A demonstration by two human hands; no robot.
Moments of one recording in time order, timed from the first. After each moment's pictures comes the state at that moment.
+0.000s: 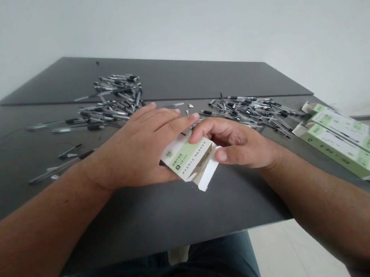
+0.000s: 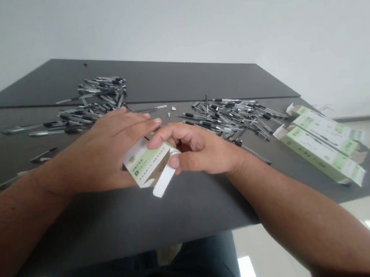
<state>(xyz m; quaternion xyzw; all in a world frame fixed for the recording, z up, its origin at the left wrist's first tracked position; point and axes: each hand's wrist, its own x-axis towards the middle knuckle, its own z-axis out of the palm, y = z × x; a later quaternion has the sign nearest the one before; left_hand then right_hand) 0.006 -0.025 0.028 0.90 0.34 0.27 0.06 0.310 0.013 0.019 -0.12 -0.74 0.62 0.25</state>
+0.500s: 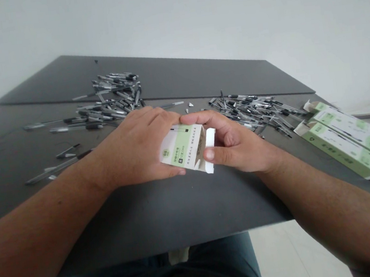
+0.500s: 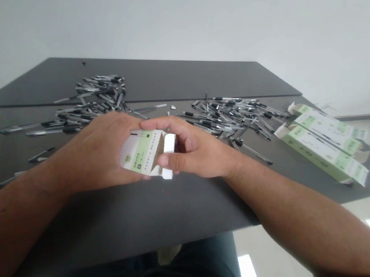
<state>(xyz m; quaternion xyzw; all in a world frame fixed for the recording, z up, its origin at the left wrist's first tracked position) 0.006 -0.027 0.033 0.89 0.40 0.23 0.01 0.303 0.005 0.015 -0.17 -0.74 0.59 0.28</state>
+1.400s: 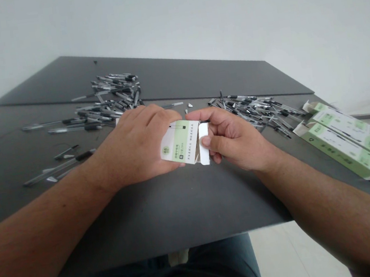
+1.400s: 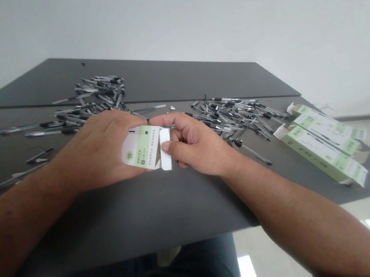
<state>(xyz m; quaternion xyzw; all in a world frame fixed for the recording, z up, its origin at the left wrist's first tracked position) 0.011 -0.032 0.027 0.87 0.44 0.23 -0.07 0.302 0.004 0.015 -0.23 -0.70 0.59 0.33</state>
